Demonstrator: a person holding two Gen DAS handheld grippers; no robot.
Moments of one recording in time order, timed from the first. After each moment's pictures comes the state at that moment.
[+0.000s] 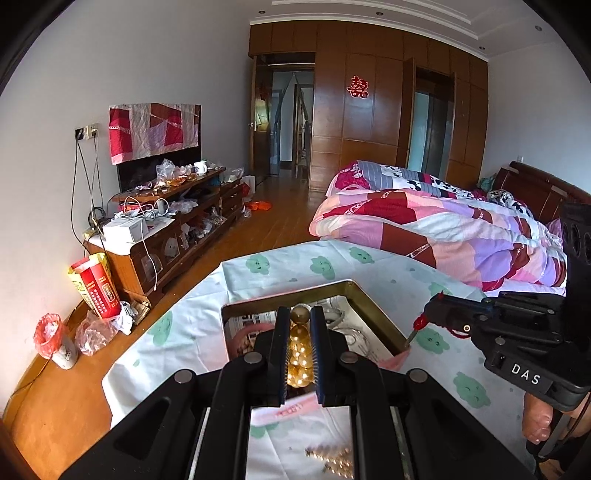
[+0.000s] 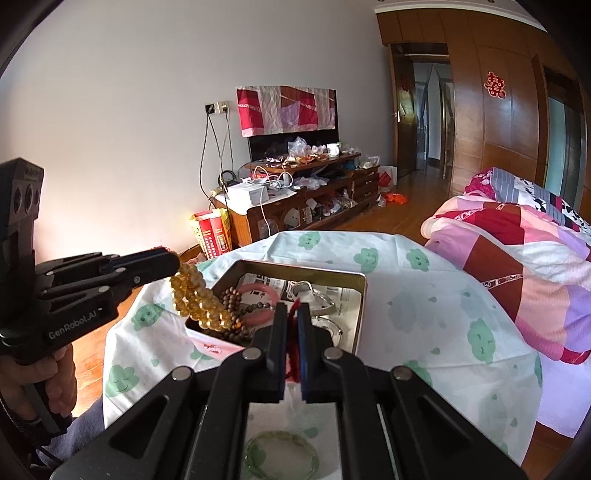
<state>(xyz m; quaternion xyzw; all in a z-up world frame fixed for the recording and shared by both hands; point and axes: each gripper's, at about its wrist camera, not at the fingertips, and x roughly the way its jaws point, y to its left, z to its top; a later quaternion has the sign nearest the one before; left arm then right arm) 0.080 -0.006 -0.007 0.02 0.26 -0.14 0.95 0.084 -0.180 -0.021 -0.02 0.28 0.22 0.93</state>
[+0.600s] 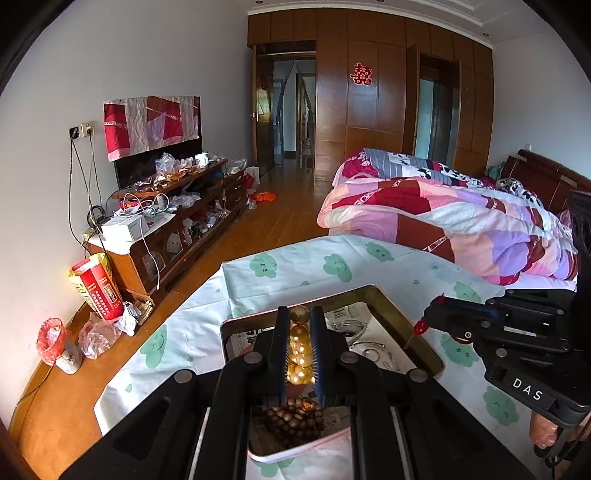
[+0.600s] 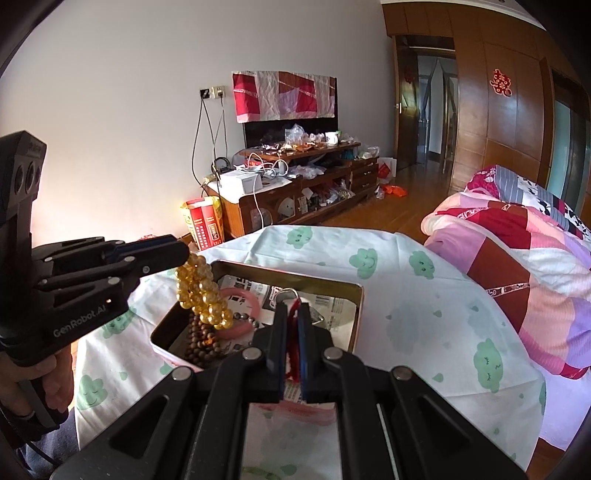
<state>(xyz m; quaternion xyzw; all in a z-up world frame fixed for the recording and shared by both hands) 0.125 -0.014 -0.022 0.03 0.28 -0.13 0.95 0.130 -0.170 -0.033 -0.04 0.30 0.21 0.93</state>
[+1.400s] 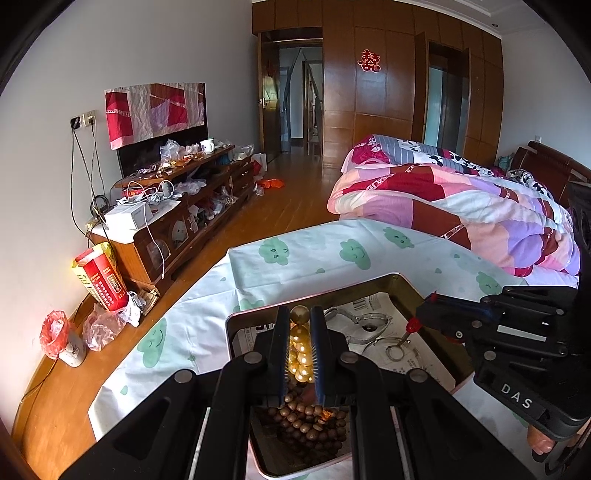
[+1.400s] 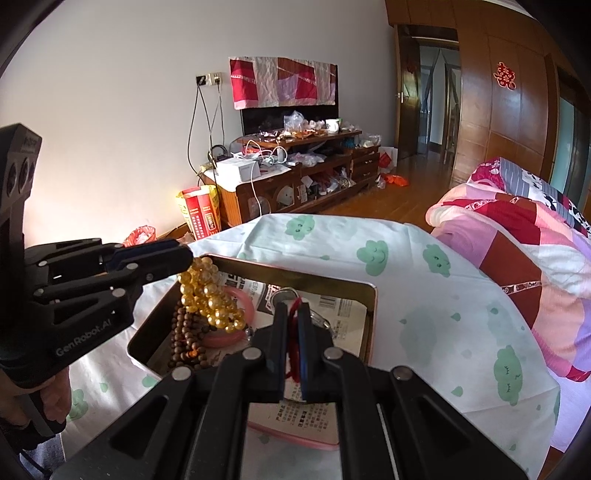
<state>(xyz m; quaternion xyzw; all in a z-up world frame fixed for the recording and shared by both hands) 0.151 -0.012 -0.041 0.04 0.31 -0.12 0.94 0.159 -0.154 -0.054 -0.05 0.32 0.21 0.92</state>
